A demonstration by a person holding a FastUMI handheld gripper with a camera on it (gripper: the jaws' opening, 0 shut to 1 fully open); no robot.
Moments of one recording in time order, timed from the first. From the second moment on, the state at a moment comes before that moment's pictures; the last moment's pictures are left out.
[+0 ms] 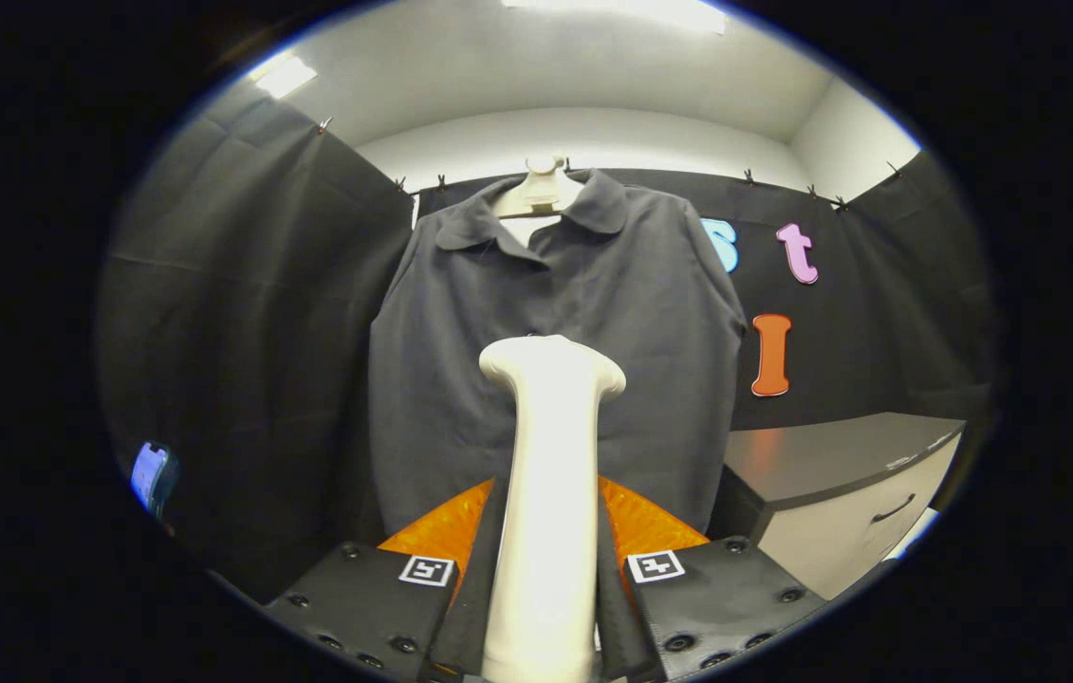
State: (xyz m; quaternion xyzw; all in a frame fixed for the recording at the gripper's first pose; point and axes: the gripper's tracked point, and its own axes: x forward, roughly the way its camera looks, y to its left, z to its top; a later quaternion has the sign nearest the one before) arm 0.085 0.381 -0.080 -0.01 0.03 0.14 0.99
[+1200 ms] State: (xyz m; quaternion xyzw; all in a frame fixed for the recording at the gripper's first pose) arm 0.044 0.100 -0.014 -0.05 0.00 0.07 1.00
